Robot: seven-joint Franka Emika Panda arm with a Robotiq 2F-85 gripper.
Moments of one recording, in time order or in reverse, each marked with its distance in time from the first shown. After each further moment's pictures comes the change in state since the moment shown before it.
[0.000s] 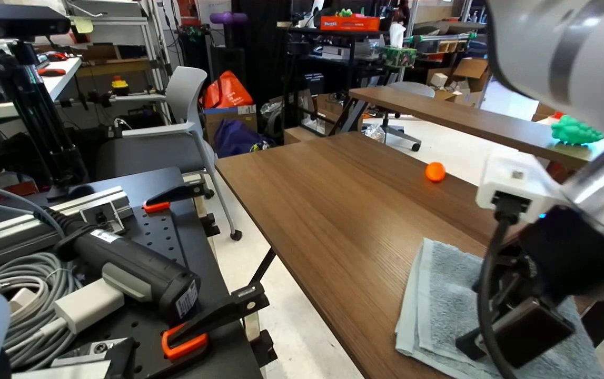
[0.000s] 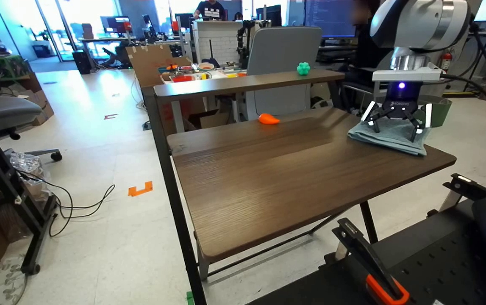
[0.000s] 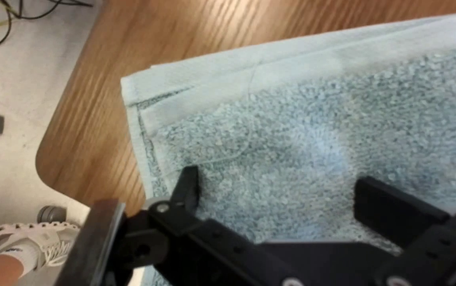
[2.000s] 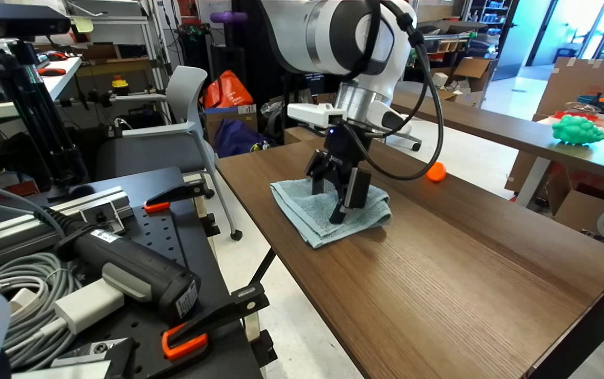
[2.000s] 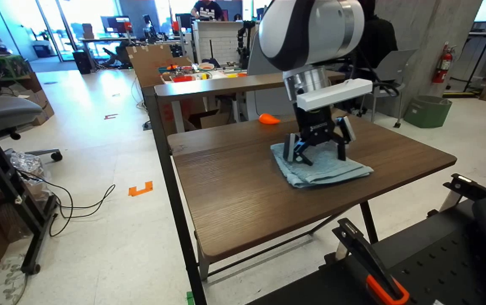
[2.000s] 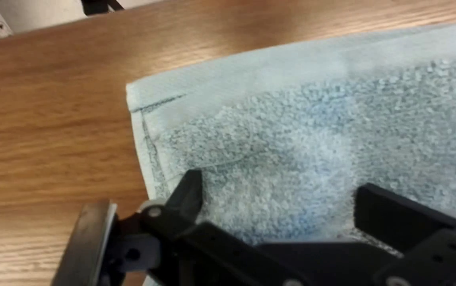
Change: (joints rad) arm 0.435 -0.180 0.109 -0.360 -0.360 0.149 -0.270
